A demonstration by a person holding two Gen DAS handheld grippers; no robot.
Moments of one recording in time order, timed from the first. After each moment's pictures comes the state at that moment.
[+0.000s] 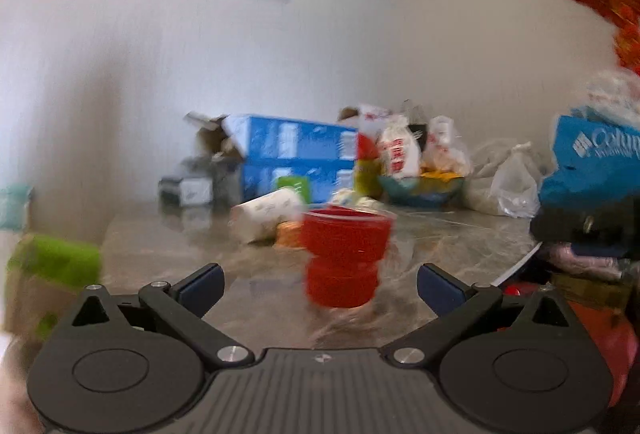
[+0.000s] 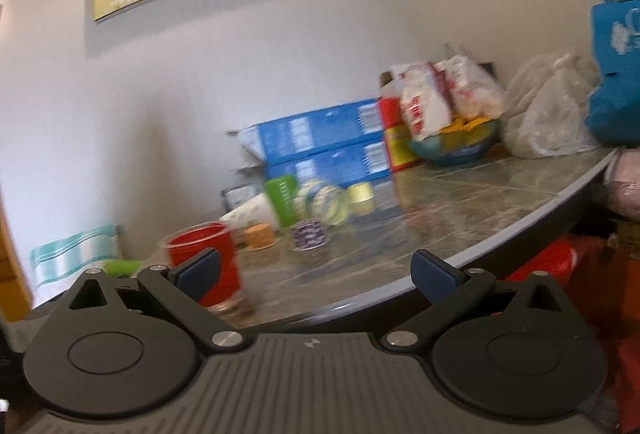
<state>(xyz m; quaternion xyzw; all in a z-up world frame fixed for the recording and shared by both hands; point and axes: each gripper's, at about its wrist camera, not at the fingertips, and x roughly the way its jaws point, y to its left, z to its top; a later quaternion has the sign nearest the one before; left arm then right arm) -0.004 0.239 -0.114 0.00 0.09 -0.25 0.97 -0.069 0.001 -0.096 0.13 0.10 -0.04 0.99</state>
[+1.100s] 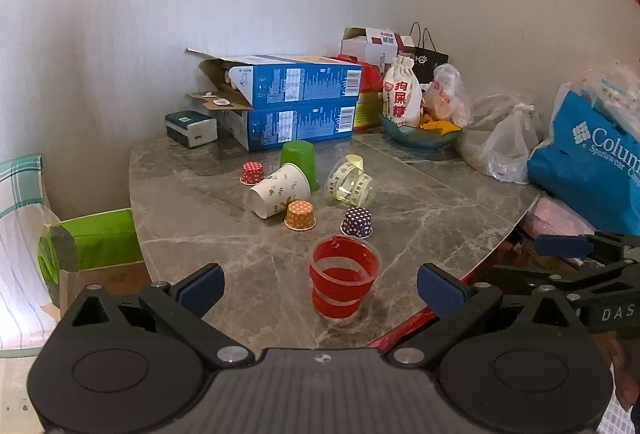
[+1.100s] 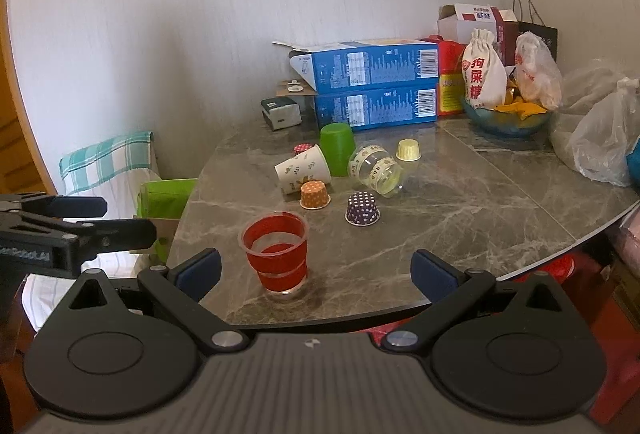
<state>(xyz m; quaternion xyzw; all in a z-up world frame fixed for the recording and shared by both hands) 0.013 0.245 0.038 0.04 0.28 -0.25 0.93 -0.037 0.020 0.018 0.08 0.27 0.01 0.96</state>
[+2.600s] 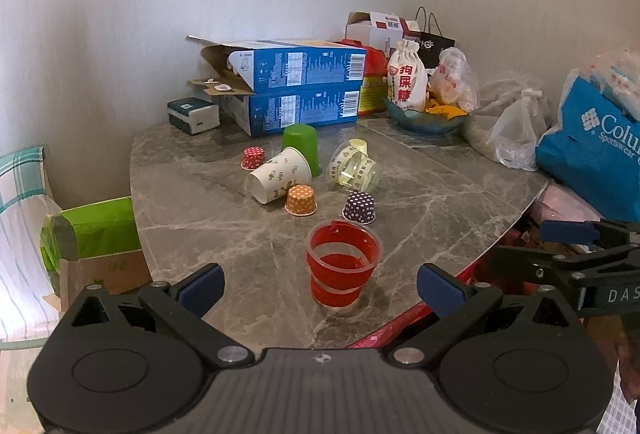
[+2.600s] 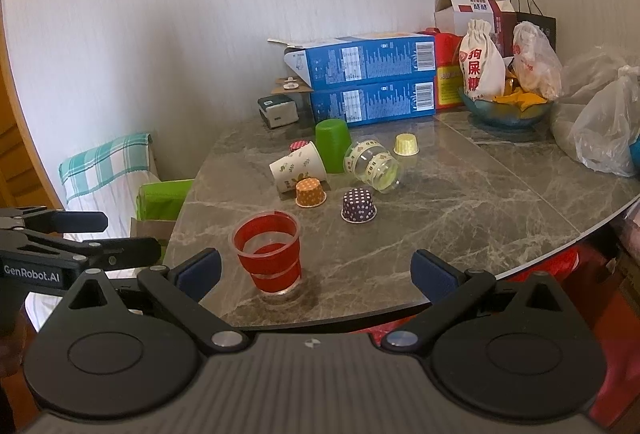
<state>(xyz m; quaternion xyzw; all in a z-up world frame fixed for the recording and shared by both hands) 0.010 0.230 0.029 0.05 0.30 -0.24 0.92 -0.033 0.010 0.013 0.08 0.27 0.01 0.96</state>
